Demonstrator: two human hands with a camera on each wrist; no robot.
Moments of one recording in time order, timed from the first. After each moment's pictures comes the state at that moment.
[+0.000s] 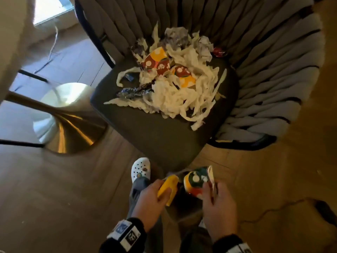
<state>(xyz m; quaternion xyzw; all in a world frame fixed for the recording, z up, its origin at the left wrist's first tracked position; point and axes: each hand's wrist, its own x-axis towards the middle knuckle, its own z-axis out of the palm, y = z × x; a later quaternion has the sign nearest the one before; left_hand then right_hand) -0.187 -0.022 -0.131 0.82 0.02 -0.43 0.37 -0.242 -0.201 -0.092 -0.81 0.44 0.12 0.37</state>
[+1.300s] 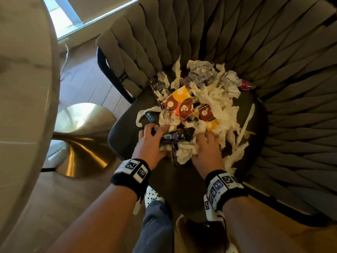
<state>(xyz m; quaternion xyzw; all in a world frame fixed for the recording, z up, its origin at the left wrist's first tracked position) 0.103 -0.017 -0.163 0.94 -0.14 -0.27 0.17 0.031 -0.200 -0.151 -0.94 0.18 0.17 0.24</state>
